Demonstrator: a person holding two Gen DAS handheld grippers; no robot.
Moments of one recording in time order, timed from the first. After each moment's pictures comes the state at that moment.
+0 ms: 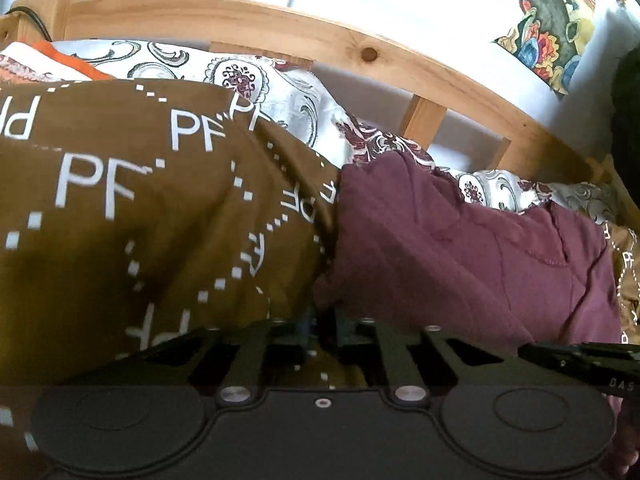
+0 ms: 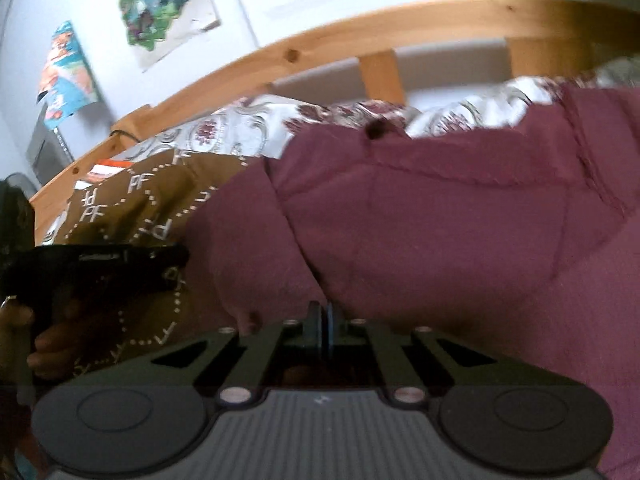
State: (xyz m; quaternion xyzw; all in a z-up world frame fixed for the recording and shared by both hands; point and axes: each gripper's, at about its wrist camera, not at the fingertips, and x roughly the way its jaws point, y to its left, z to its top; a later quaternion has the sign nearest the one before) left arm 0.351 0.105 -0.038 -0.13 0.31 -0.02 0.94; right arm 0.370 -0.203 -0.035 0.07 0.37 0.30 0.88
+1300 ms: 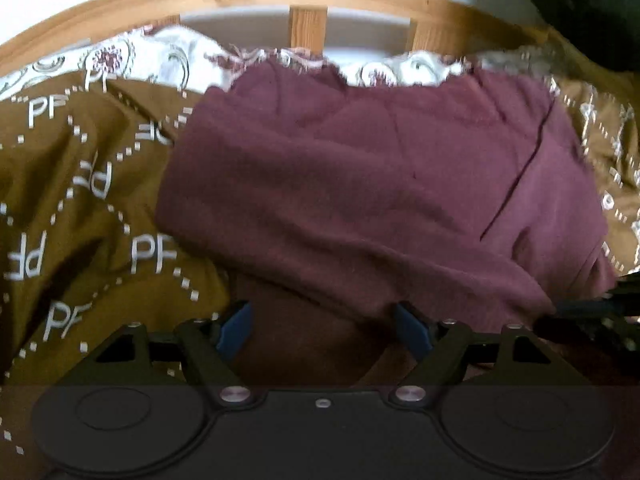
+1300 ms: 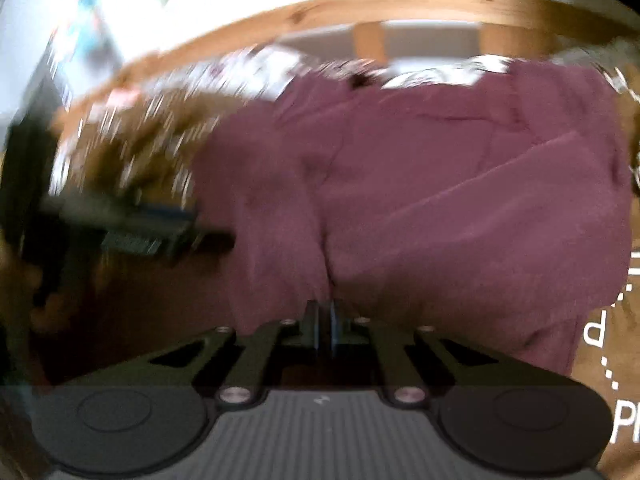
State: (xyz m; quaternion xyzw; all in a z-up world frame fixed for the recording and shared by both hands) left arm 0.318 0.001 -0.056 0.00 0.40 -0.07 0.92; right arm 0.297 -0.242 -0.028 -0.03 0.41 0.29 0.87
